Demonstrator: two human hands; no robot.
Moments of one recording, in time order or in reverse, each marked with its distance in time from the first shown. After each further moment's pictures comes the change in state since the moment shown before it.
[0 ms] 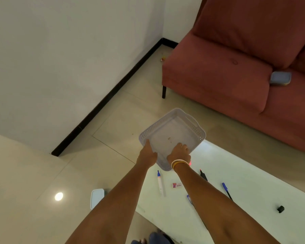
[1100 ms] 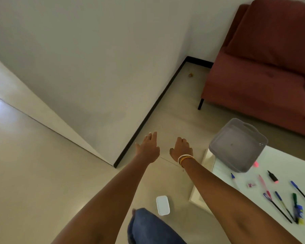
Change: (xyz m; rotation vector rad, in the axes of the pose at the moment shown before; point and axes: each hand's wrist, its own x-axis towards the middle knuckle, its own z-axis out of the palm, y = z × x) left_hand -0.090 -0.169 -0.441 0.571 0.051 0.230; right_hand -0.202 -0.390 0.042 0.028 -0.027 -0.207
